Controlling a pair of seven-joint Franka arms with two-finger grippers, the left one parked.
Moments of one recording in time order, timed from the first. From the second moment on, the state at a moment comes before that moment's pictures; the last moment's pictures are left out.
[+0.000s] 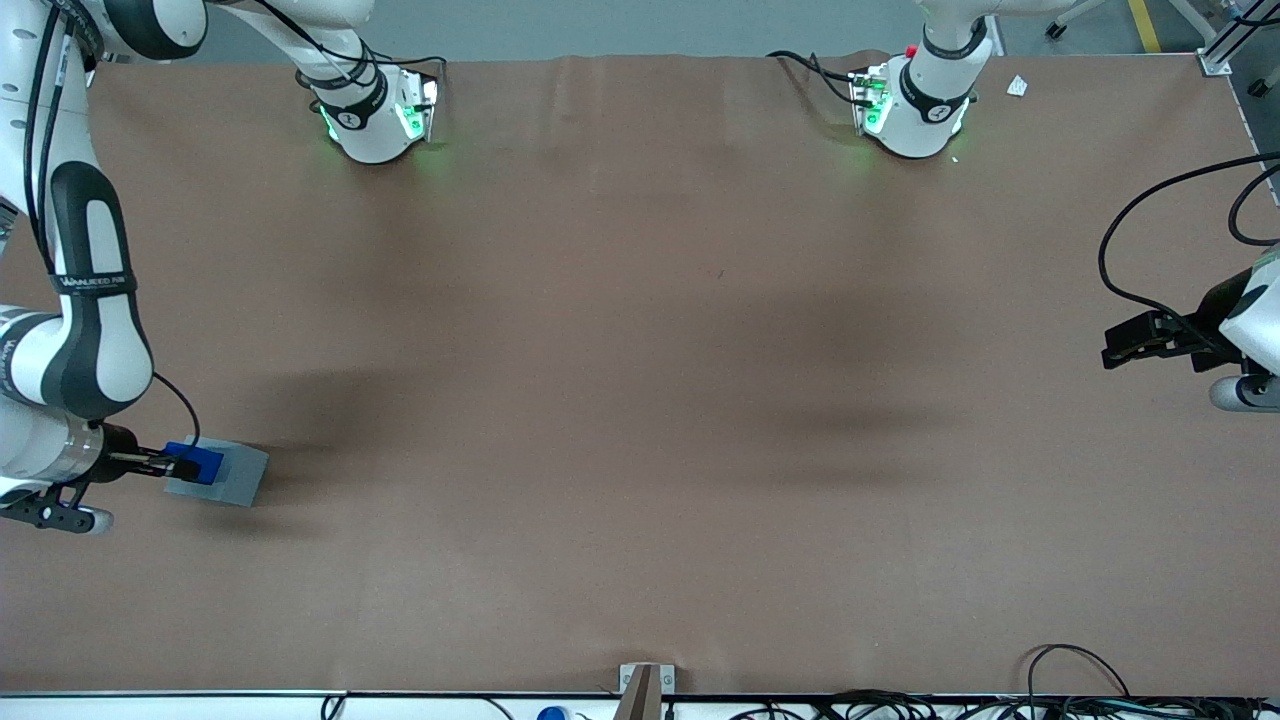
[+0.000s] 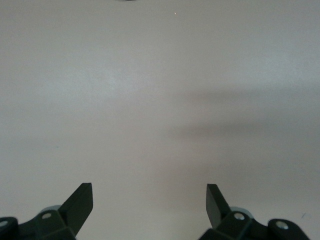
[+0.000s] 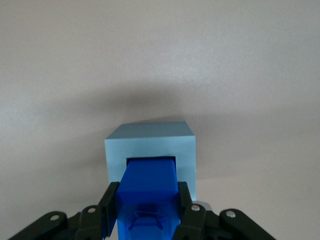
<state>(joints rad) -0.20 0.66 -0.04 -1.43 0.03 2.03 -0.03</state>
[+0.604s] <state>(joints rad) -0.10 0.63 -0.02 -1.31 0.03 1.88 0.06</state>
